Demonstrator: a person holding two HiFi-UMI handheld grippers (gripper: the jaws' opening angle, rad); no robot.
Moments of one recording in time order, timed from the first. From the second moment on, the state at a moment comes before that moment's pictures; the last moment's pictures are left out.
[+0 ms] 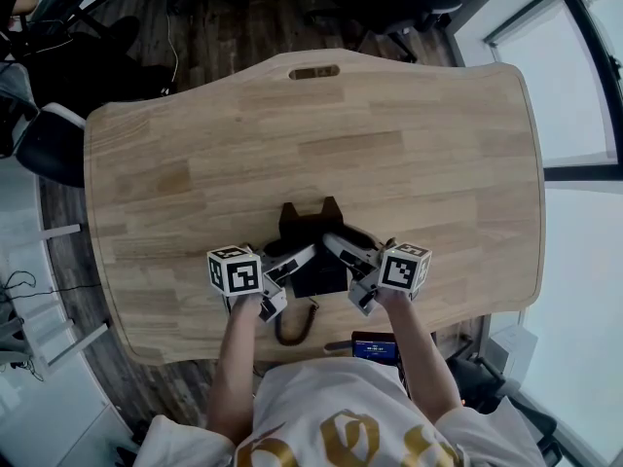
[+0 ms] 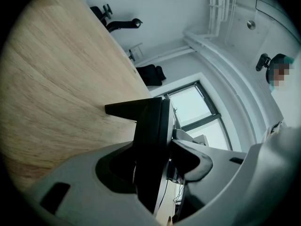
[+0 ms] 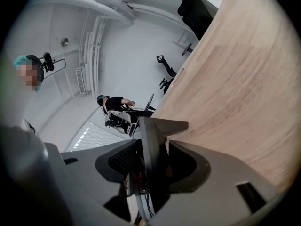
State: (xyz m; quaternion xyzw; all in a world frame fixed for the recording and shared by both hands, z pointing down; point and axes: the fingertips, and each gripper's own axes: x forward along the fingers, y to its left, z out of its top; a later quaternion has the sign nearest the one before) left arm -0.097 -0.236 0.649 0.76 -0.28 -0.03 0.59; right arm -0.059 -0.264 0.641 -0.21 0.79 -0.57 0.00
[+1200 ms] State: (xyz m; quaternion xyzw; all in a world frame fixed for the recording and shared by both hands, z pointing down) left arm -0.118 -0.230 0.633 0.75 -0.41 0.07 0.52; right arm -0.028 -0.265 0.603 -0.33 0.84 -0.42 -0.09
